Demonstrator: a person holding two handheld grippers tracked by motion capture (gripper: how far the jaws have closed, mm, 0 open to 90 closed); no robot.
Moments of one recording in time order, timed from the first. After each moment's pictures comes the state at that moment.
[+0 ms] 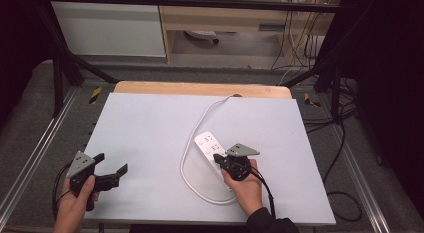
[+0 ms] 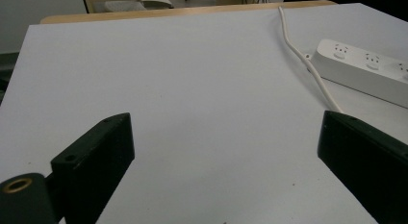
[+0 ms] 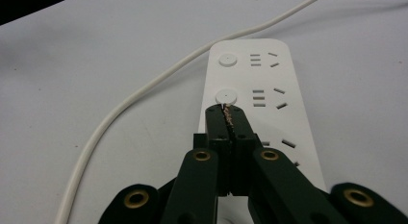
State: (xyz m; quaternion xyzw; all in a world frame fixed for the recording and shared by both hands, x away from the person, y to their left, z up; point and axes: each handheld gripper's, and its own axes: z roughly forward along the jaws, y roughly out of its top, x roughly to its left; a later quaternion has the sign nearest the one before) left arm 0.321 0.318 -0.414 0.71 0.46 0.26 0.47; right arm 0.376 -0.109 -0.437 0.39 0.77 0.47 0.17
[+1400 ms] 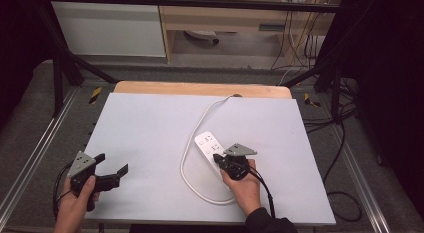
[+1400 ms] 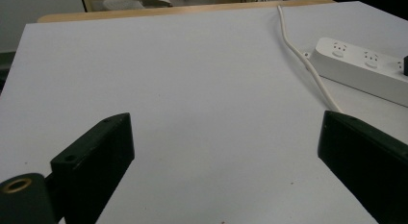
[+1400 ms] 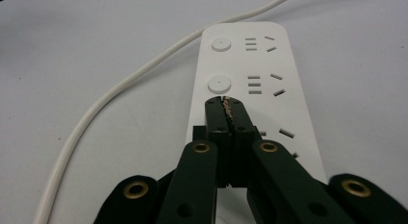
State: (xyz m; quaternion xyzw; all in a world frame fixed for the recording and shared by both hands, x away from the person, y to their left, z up) left arm 0.321 0.316 -0.414 0.71 0.46 0.26 0.47; right arm 0.381 -0.106 -0.445 0.40 0.77 0.46 0.18
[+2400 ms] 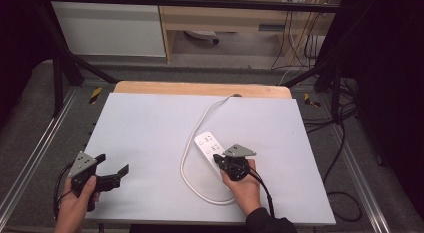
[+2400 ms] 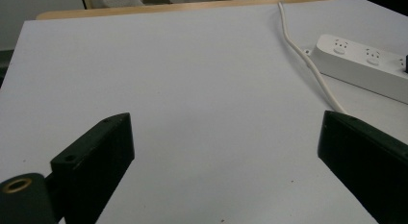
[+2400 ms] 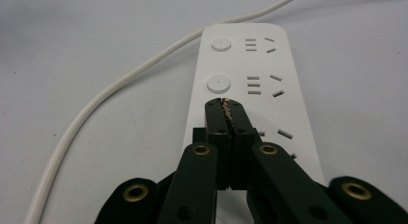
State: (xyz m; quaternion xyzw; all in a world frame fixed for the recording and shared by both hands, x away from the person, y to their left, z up) left arm 0.321 0.315 -0.415 0.71 0.46 0.26 0.46; right arm 0.380 -0.106 -0.446 0.39 0.78 0.45 0.18
